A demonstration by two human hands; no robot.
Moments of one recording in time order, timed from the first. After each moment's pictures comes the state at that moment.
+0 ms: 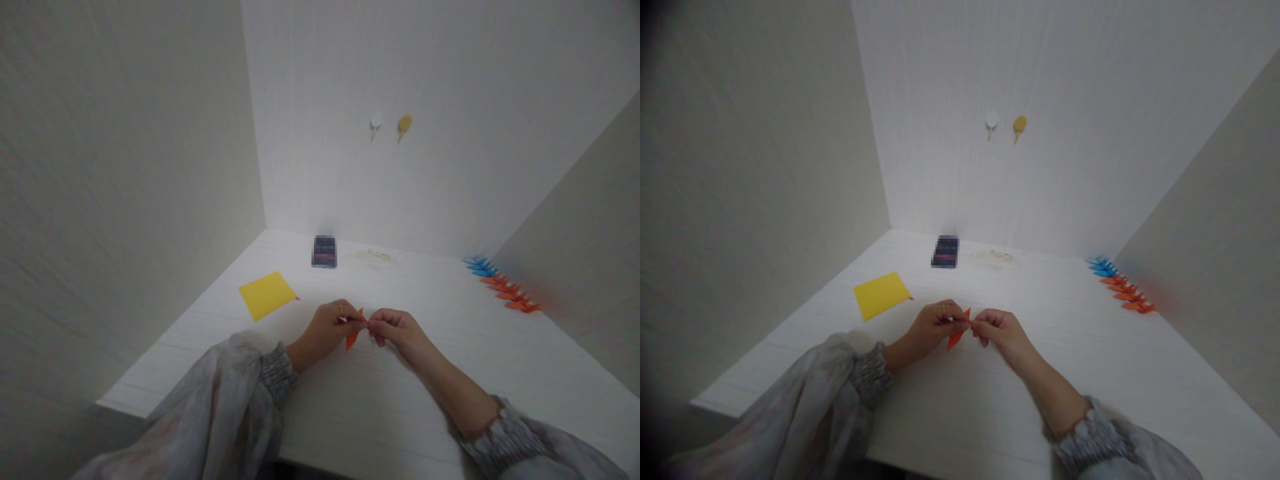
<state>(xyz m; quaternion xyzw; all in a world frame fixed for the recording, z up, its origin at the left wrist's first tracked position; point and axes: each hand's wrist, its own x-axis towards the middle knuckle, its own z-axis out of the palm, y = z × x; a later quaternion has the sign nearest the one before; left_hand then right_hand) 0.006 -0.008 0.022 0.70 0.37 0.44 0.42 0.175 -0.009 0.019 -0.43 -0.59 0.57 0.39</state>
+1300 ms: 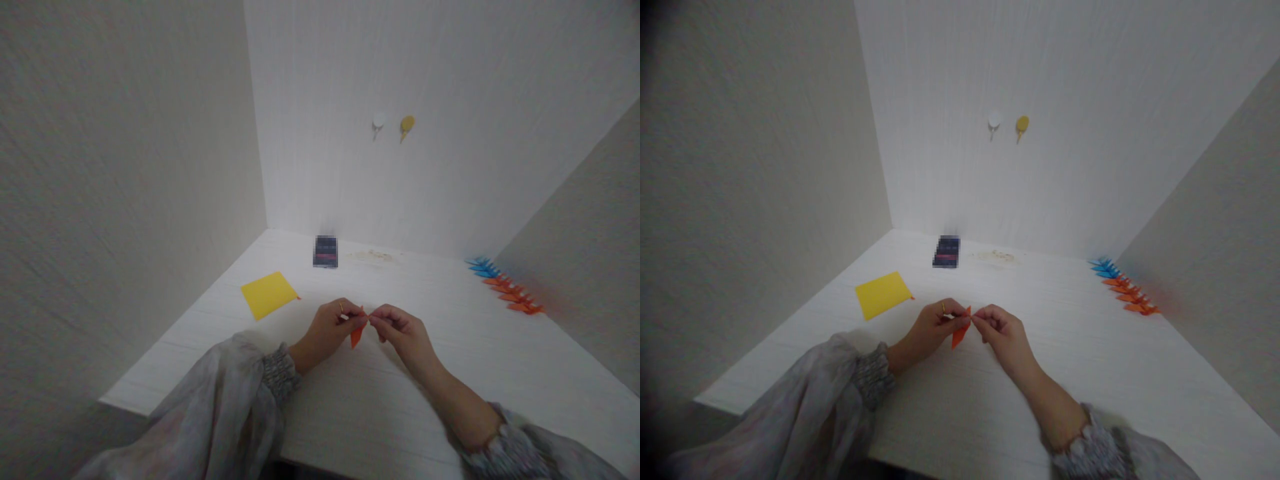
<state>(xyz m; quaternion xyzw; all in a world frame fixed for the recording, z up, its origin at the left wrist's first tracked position) 0.008 -0.010 0.019 0.66 0.38 0.47 0.45 0.167 -0.020 0.030 -0.47 -0.63 0.43 0.44</state>
